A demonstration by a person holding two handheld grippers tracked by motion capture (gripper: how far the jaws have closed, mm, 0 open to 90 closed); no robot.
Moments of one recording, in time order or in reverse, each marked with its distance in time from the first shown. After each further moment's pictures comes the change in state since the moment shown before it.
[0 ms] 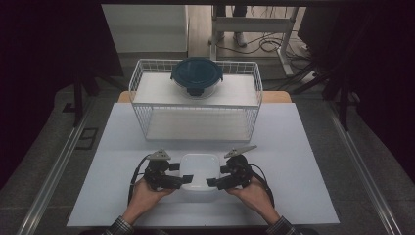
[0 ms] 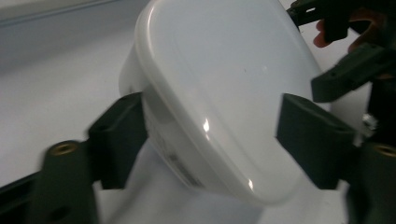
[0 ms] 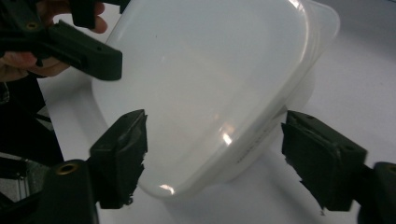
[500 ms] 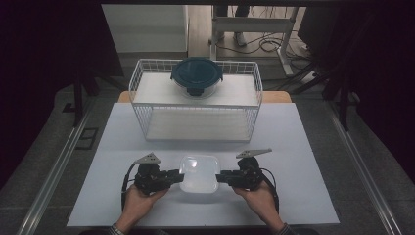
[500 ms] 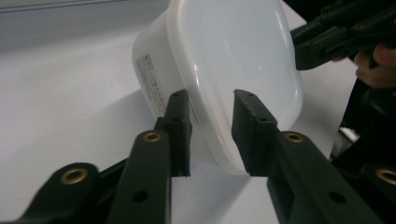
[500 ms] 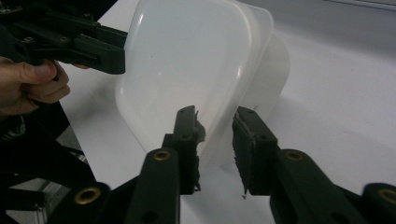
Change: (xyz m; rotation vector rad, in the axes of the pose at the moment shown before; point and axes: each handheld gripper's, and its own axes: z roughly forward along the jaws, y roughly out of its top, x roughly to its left) left arm -0.006 -0.010 -0.023 -0.062 0.004 -0.097; right arm 0.003 -0.011 -0.027 -0.093 0.006 0.106
